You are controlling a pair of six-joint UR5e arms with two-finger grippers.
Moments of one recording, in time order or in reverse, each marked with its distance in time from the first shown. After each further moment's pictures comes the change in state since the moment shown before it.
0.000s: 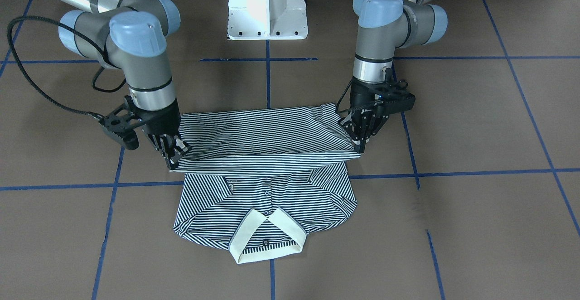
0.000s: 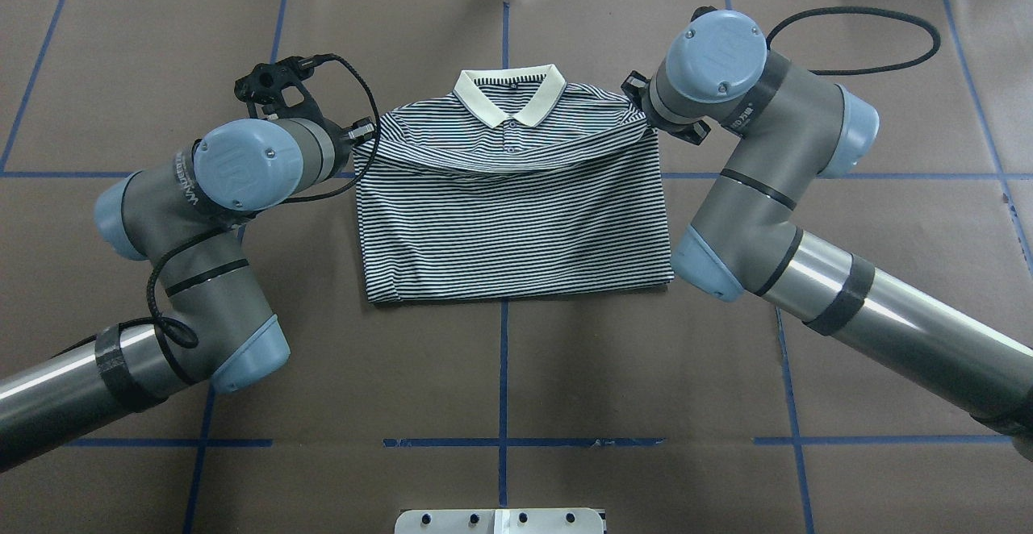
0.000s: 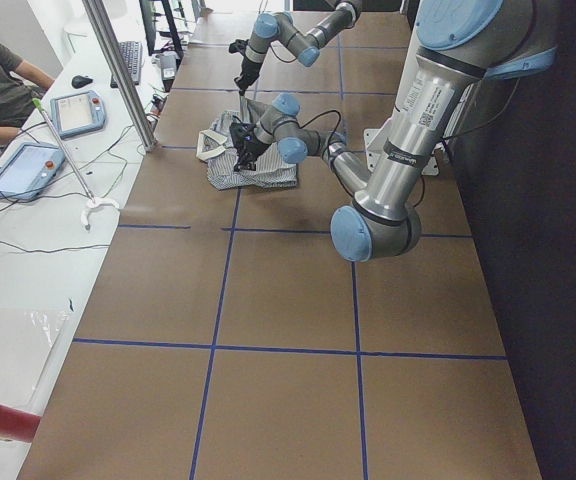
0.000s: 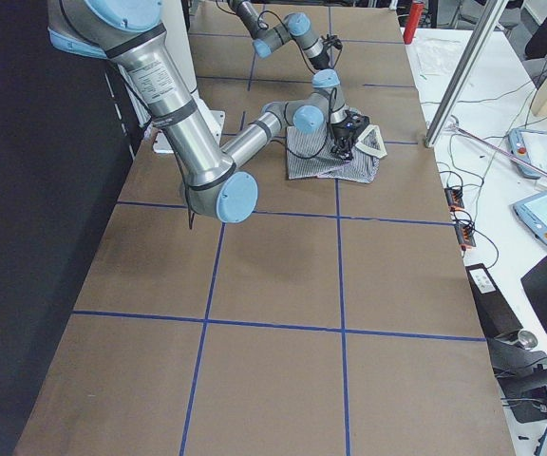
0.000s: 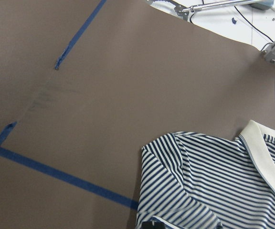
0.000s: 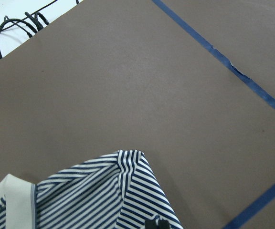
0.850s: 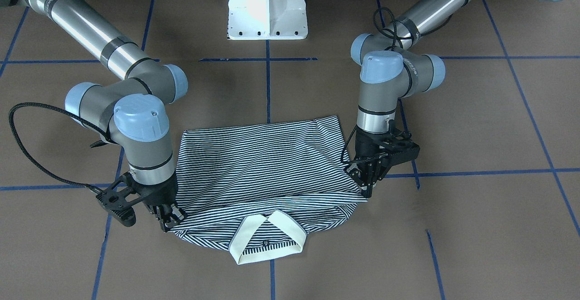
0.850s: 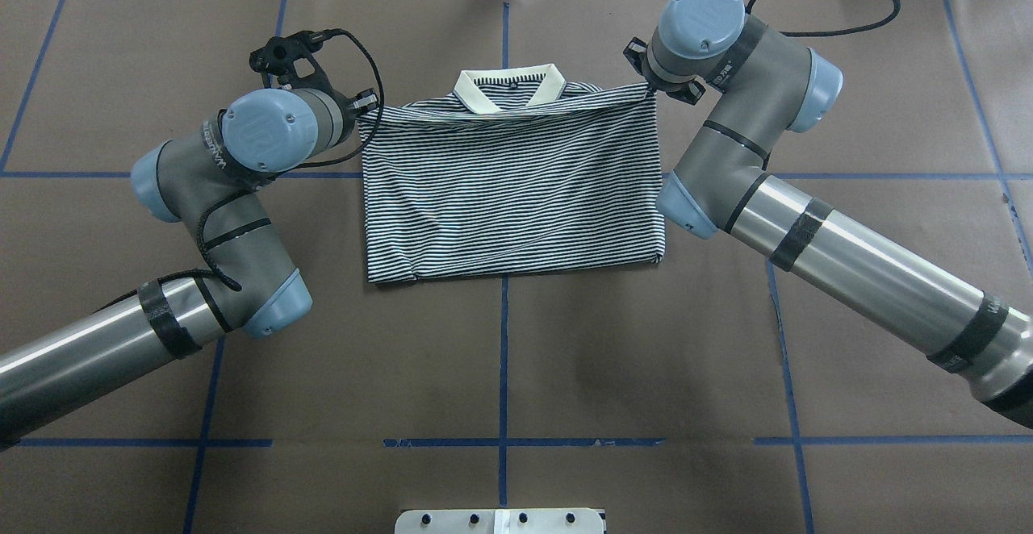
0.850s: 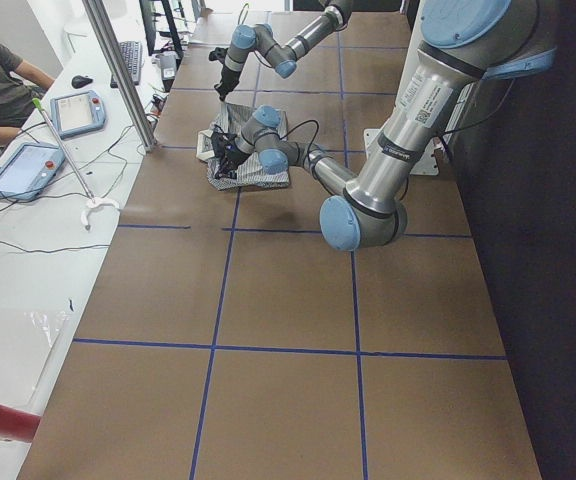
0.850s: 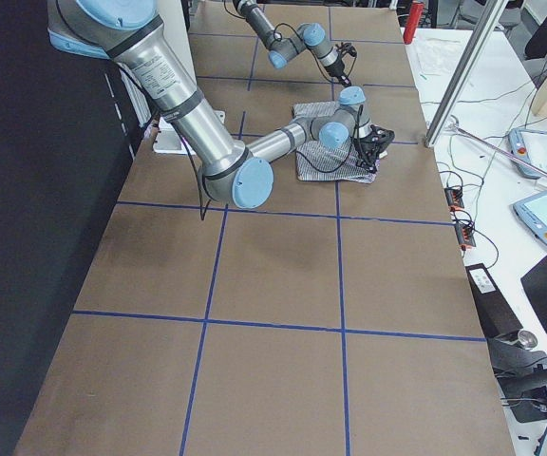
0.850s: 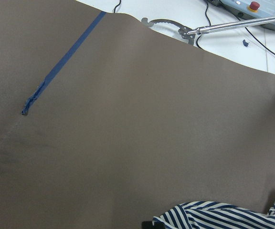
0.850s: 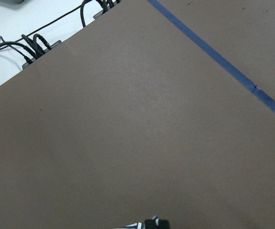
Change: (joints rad) left arm -0.044 -0.073 0.190 -0.121 0.003 0.045; right arm 0.056 0.097 -0.273 0.165 0.008 -0.047
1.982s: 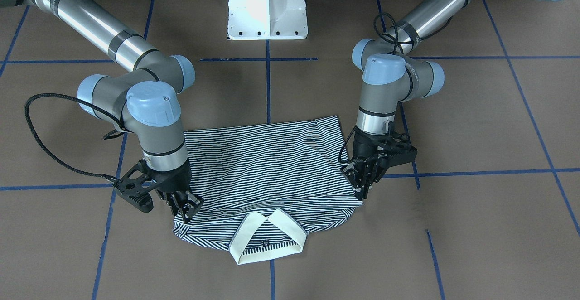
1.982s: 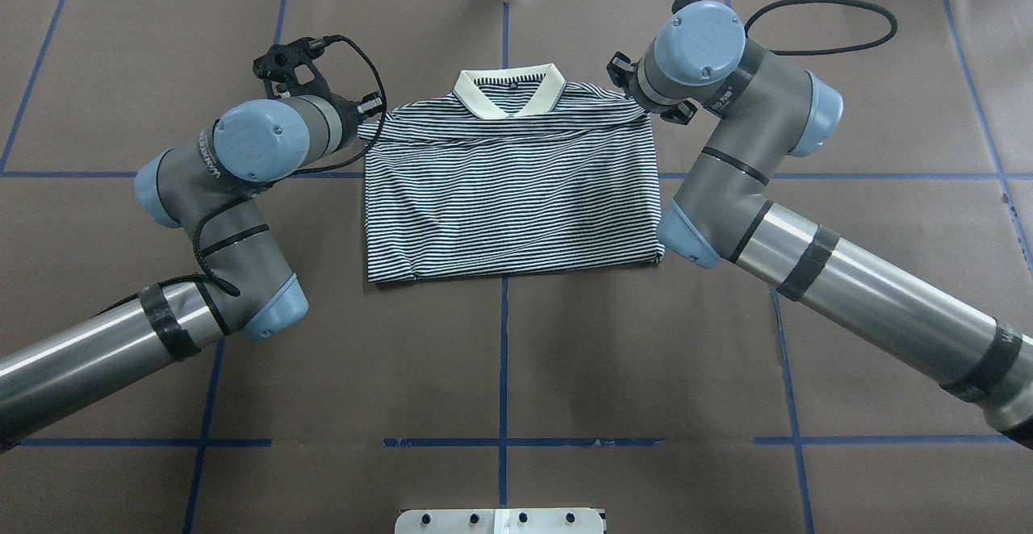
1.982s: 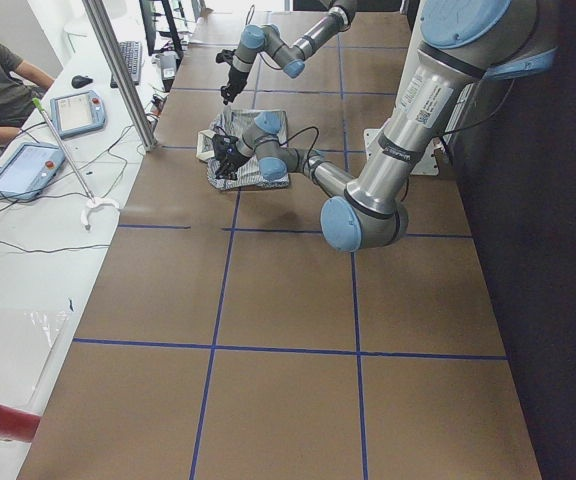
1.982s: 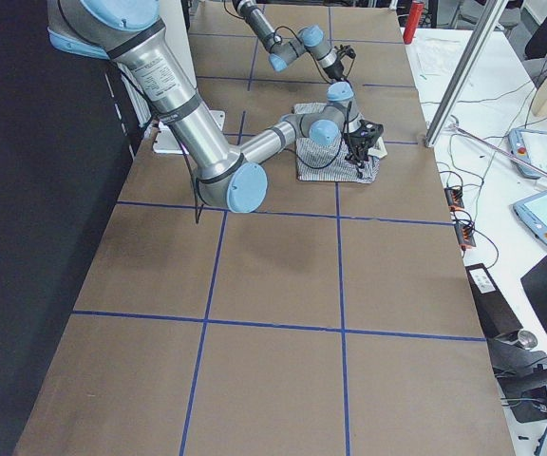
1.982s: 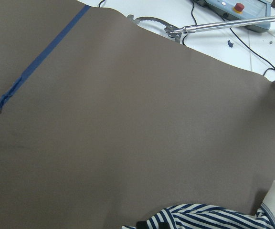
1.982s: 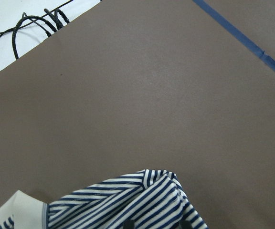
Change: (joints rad) left arm 0.005 0.013 0.035 -0.146 -0.018 -0.003; right arm -0.044 -0.084 0.160 0.005 0.008 0.008
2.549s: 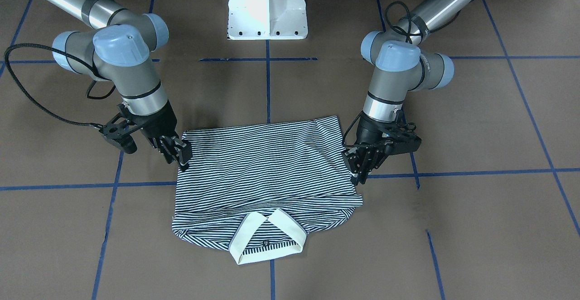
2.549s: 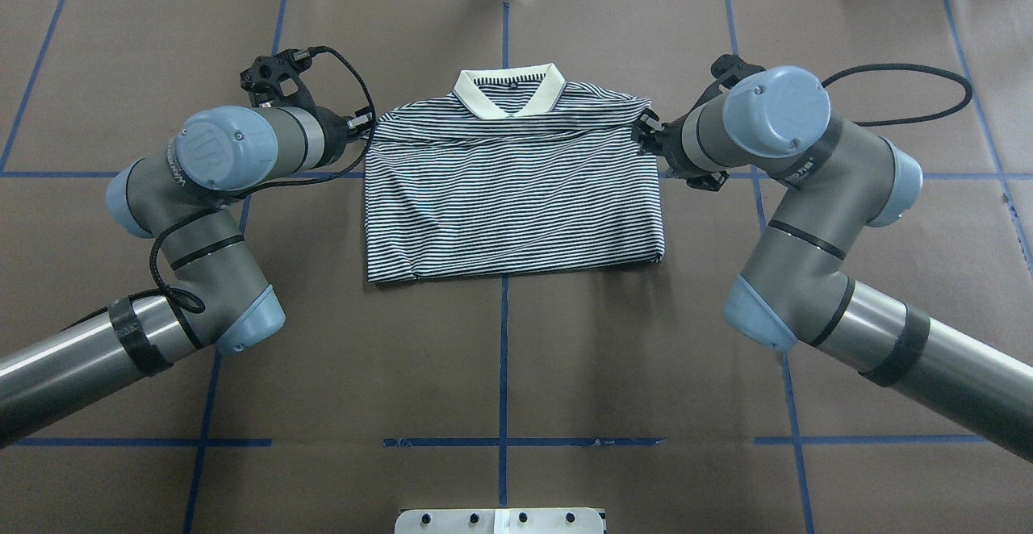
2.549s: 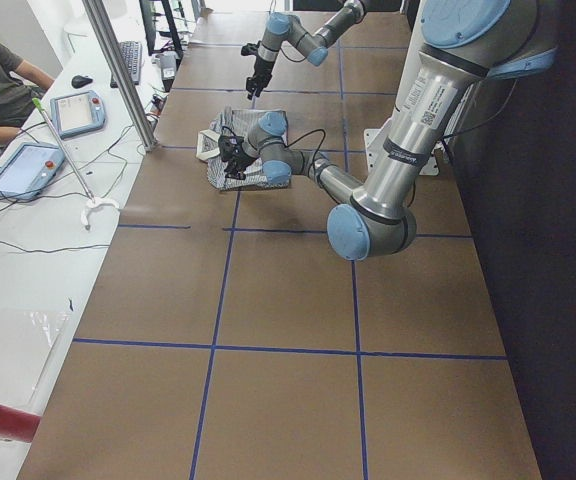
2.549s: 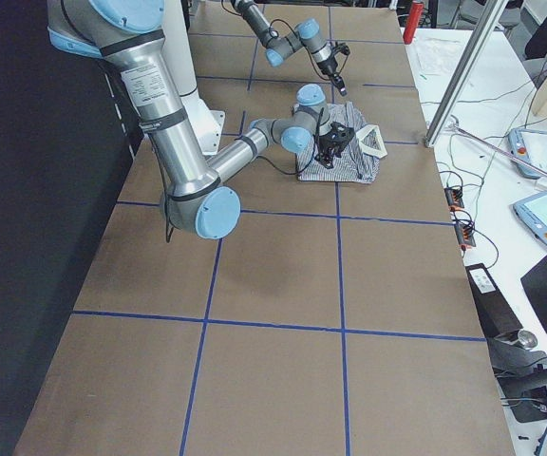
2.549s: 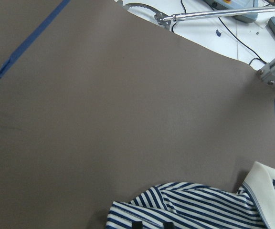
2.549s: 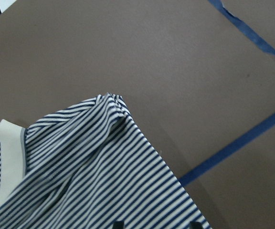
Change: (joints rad) left arm 0.002 0.066 -0.087 -0.021 -0.090 -0.012; right arm -0.082 -0.227 0.307 0.001 0.065 0.126
